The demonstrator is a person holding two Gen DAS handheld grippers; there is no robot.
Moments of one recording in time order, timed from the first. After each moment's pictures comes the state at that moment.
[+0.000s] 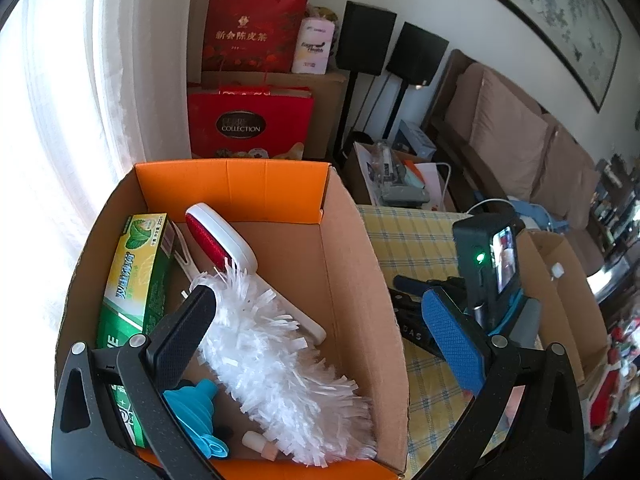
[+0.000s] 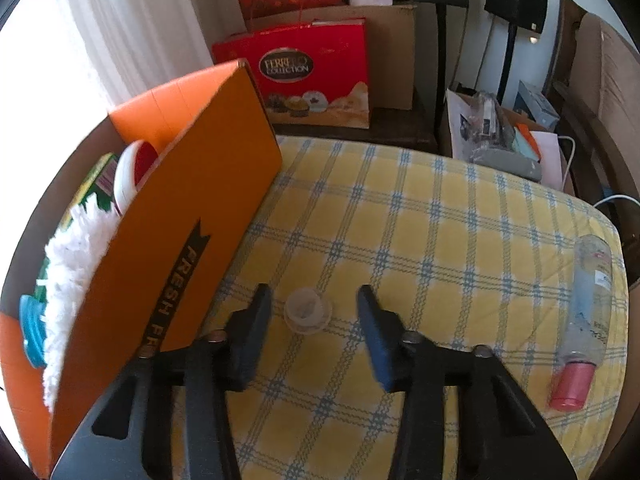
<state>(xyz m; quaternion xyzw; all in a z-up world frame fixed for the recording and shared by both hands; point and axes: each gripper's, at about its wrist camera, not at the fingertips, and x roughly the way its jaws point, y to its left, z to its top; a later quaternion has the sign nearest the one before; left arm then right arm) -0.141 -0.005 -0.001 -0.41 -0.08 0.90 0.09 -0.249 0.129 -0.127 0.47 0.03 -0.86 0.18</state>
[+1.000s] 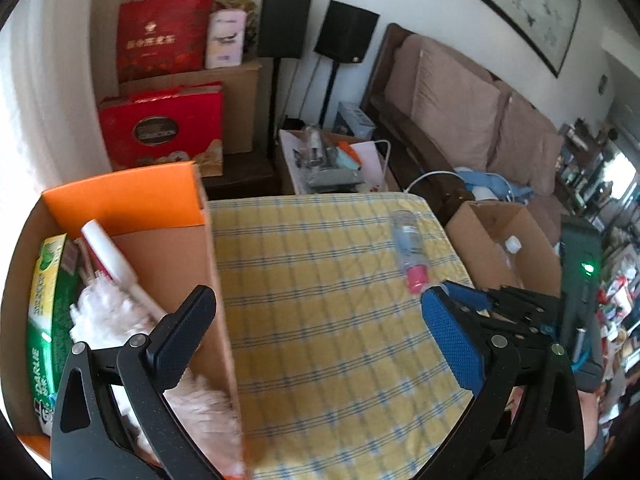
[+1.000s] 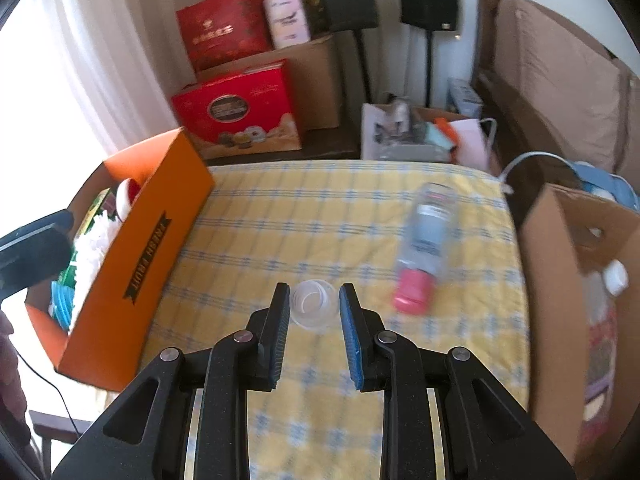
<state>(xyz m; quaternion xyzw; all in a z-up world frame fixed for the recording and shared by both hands) -0.147 0.109 0.004 -0.42 -0.04 0.89 0.17 -0.164 0.266 -0.061 0.44 -0.04 -0.89 0.11</state>
